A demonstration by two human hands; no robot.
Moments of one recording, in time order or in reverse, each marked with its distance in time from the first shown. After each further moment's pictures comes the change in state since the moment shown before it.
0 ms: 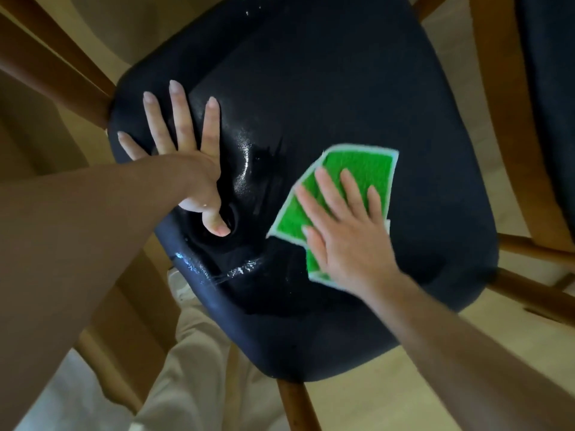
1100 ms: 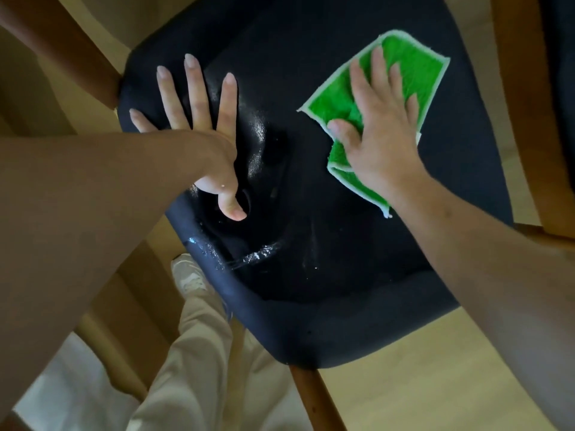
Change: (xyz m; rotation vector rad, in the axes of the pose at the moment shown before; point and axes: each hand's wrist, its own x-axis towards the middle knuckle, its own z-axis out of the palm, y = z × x) left_hand 0.010 -0.005 0.008 -0.028 0.119 0.045; right_hand 0.085 0.022 -0.048 0.265 0.117 0.270
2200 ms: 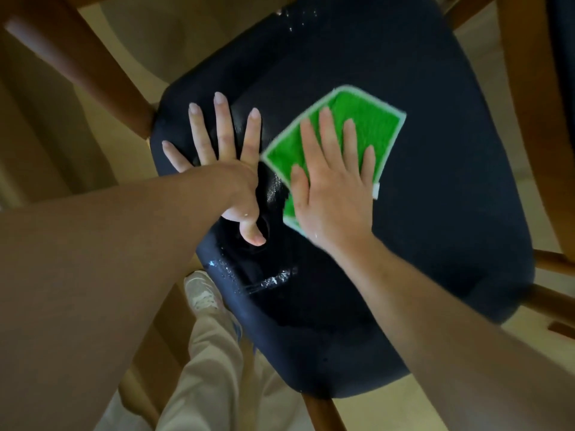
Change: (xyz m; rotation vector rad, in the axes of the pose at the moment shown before) left_hand 0.003 -0.001 -0.001 -0.005 -0.013 0.002; right_hand -0.023 -0.065 0.049 -0.061 0.124 -0.061
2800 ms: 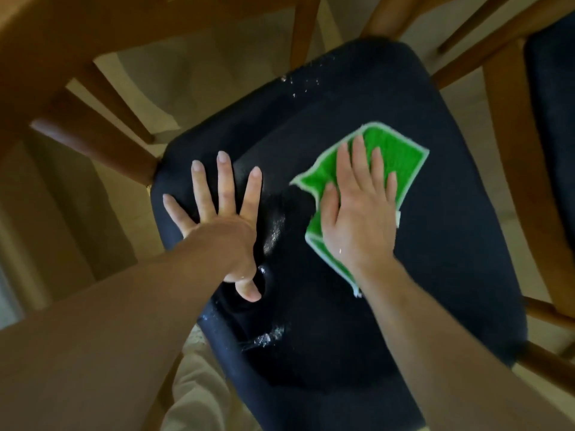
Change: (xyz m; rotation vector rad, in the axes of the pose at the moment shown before) left_hand 0.005 0.000 -0.010 0.026 -0.140 0.001; right_hand 0.045 0.032 -0.016 0.006 0.054 0.075
